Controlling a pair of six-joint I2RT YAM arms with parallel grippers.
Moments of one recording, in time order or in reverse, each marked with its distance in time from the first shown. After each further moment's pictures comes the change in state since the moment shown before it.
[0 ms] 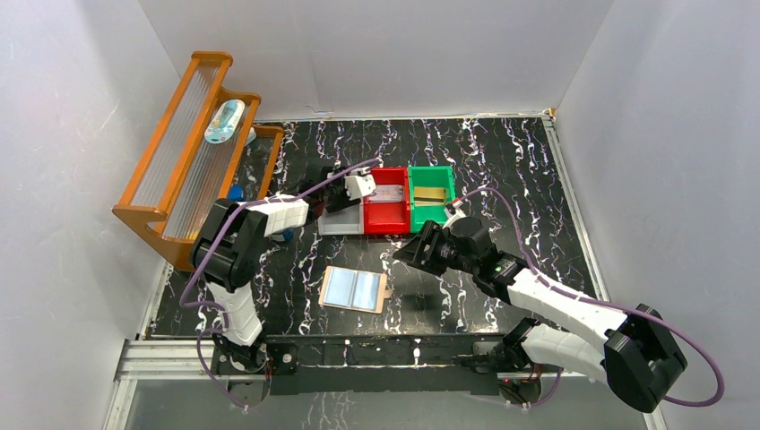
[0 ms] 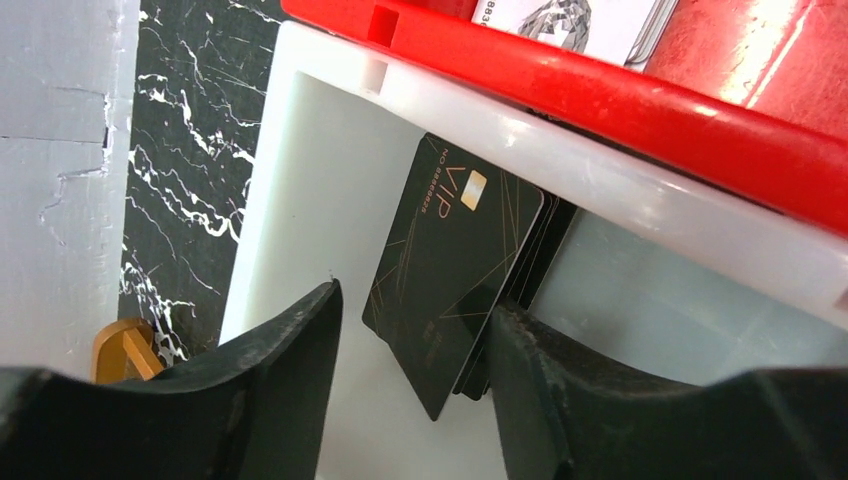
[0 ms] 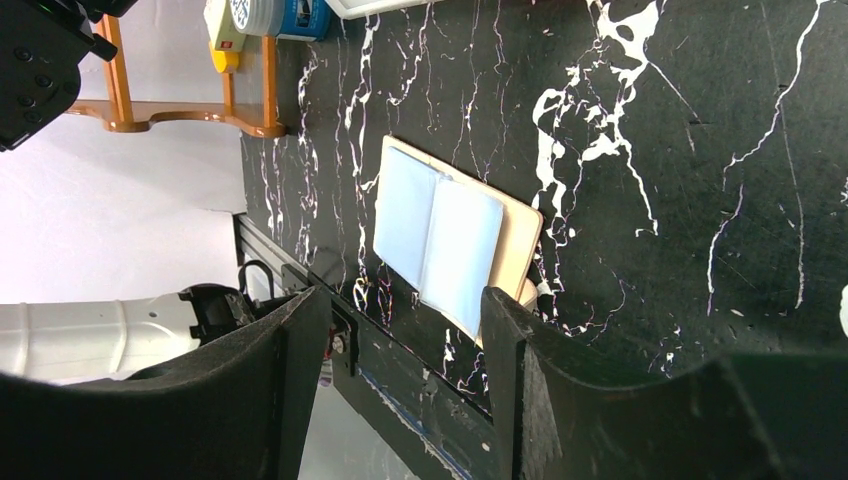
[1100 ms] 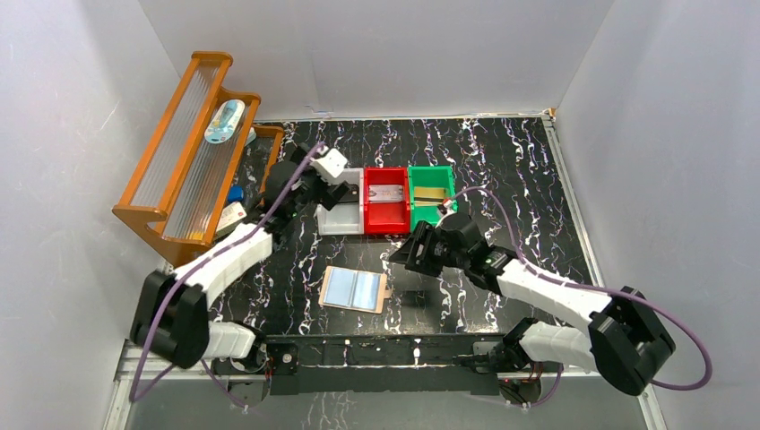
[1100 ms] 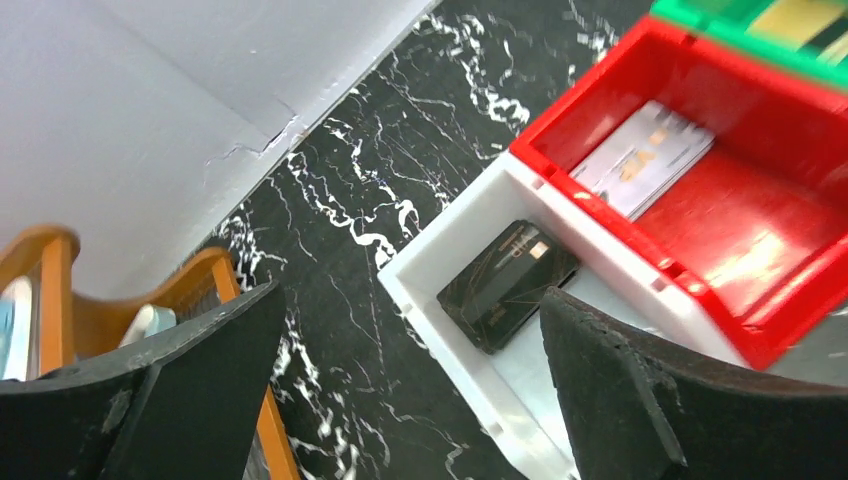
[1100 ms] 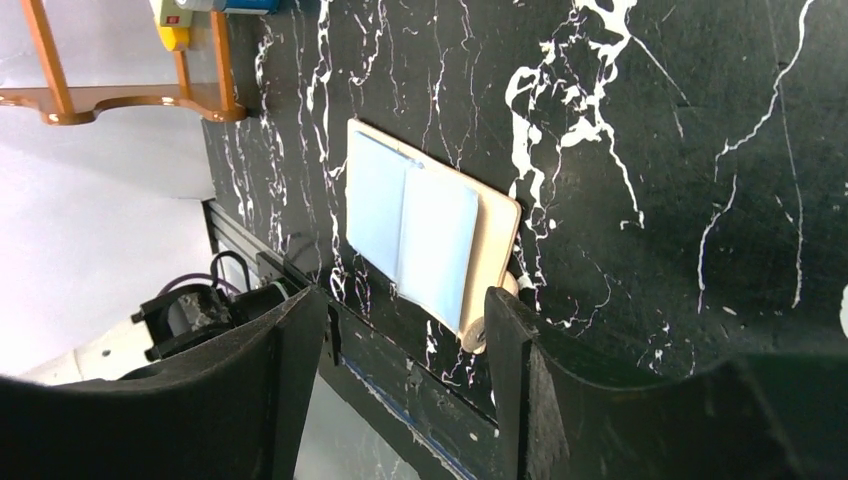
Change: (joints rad) left arm 0.005 -0.457 -0.187 0.097 -0.027 -0.359; right arm 0.000 0.093 0.031 -0.025 -0.031 -0.008
